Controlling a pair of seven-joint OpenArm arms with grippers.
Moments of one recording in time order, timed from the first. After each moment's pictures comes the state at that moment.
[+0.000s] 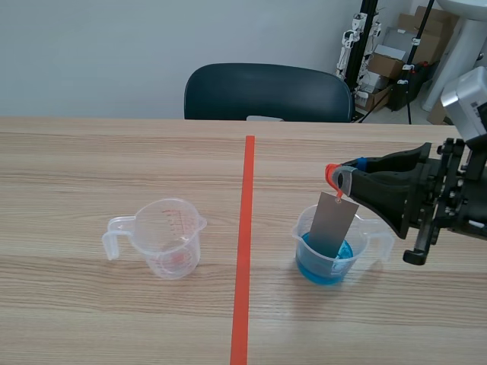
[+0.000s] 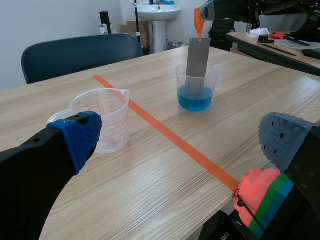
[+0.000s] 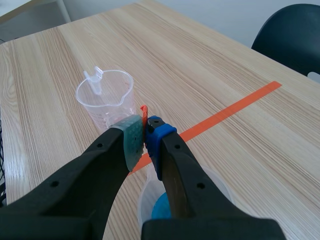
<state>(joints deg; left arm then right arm) 59.3 -31.3 4.4 87.6 5.7 -14.1 -74.0 -12.5 44.0 -11.0 93.7 29.9 45.1 12.3</state>
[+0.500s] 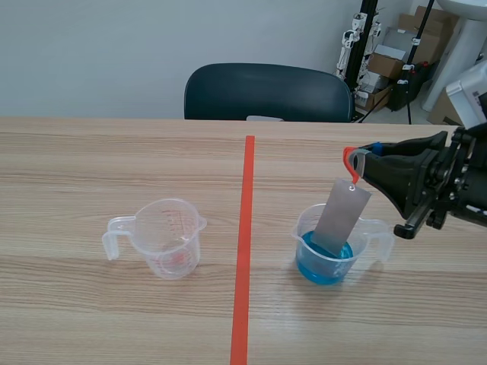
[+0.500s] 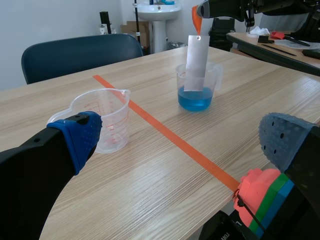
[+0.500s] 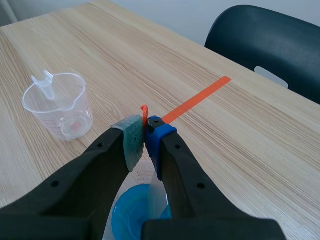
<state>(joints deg) 59.3 -31.3 4.4 87.6 5.7 -14.1 -74.0 -12.5 44.2 -10.3 93.7 29.9 35.2 12.2</state>
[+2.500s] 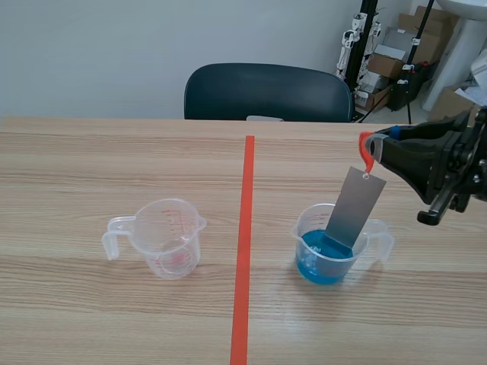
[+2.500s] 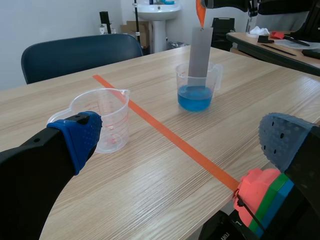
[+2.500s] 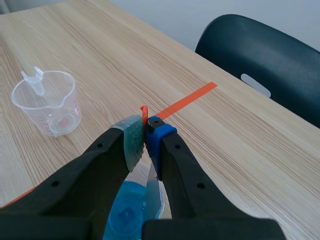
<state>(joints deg) 59.3 -31.3 4.4 87.6 5.7 -14.1 -74.0 -12.7 47.5 -7.1 95.3 29.7 36.2 12.3</state>
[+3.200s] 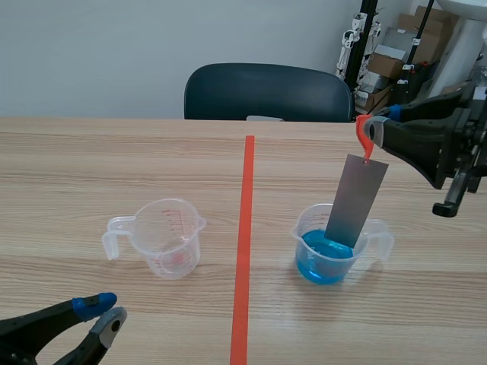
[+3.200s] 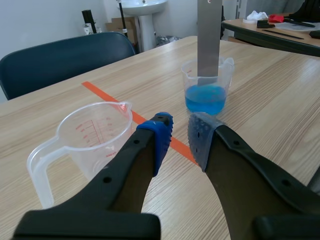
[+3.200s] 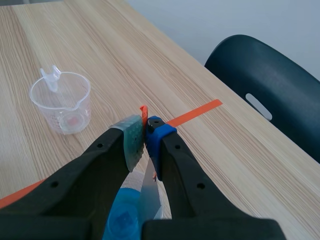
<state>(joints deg) 40.6 -31.3 11.0 87.6 5.7 -18.1 -58.5 -12.7 53.1 -7.1 100.9 29.8 36.2 12.3</state>
